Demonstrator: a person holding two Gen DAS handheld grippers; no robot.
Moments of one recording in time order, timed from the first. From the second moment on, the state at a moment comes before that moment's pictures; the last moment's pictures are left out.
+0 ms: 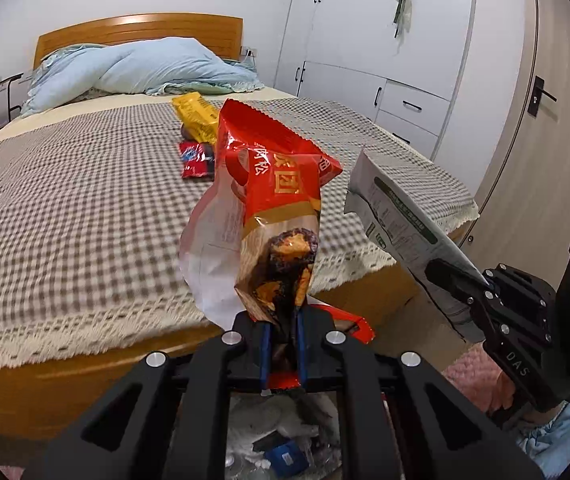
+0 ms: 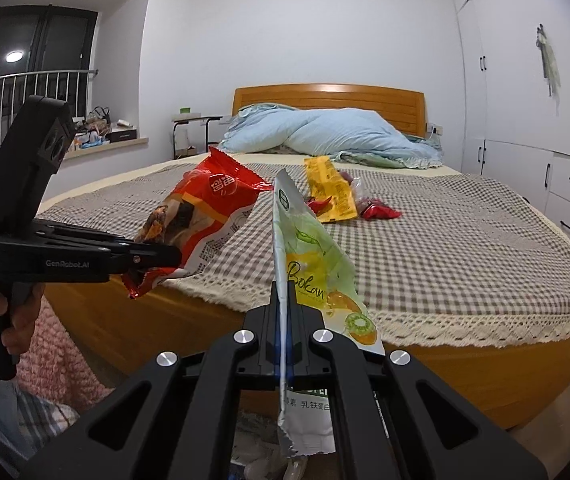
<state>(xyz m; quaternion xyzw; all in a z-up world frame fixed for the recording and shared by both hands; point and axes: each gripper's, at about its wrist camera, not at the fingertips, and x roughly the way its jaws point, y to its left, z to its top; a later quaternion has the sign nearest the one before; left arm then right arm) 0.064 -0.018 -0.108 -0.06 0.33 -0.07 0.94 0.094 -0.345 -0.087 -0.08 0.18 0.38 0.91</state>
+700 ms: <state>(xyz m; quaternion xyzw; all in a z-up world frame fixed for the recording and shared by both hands) 0.022 -0.001 -0.160 -0.08 0.38 -0.06 0.92 0.058 -0.338 -0.118 -0.09 0.25 0.39 0.88</state>
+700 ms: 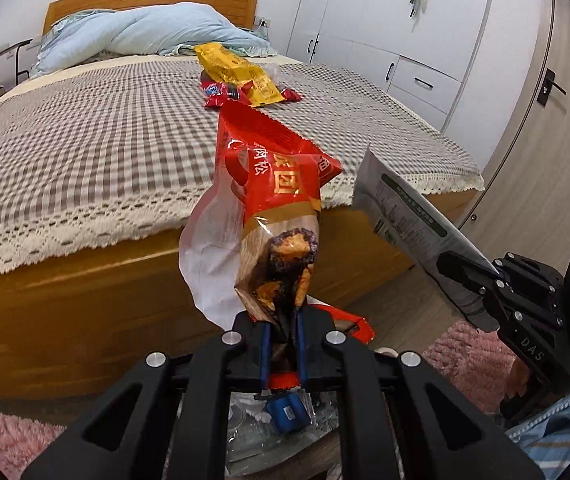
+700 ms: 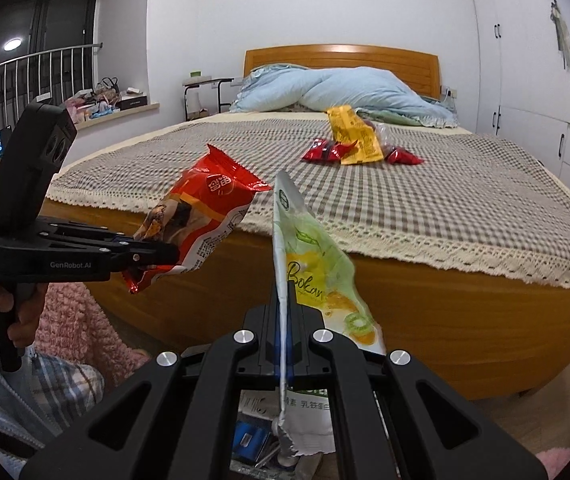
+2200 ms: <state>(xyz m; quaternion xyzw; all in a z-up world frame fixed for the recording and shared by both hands) 0.016 0.013 -0.260 -0.08 0.53 -0.05 0.84 0.051 -0.320 -0.170 -0.13 0.38 0.38 0.83</state>
